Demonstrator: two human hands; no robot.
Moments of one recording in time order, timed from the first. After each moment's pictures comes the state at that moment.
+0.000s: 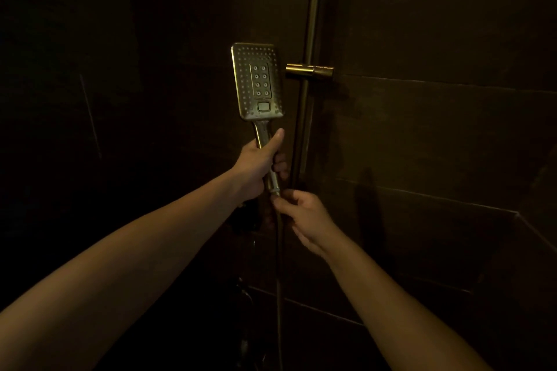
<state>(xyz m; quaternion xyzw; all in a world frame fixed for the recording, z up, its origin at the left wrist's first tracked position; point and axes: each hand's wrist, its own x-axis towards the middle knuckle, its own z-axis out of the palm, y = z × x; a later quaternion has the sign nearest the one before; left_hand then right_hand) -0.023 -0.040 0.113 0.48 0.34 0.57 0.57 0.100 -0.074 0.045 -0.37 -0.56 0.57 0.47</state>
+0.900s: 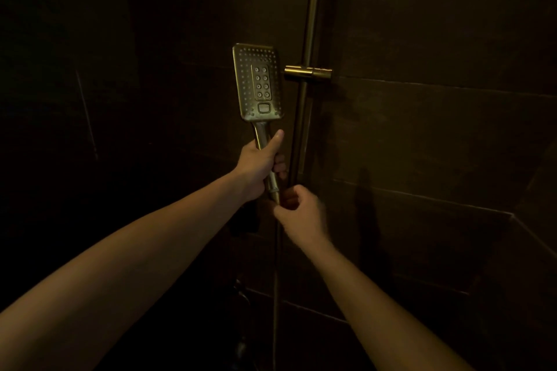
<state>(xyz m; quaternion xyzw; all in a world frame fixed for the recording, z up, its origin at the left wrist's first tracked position) -0.019 -0.025 0.107 0.48 0.35 0.59 0.55 0.092 -0.081 0.046 -0.53 -0.63 0.32 0.46</state>
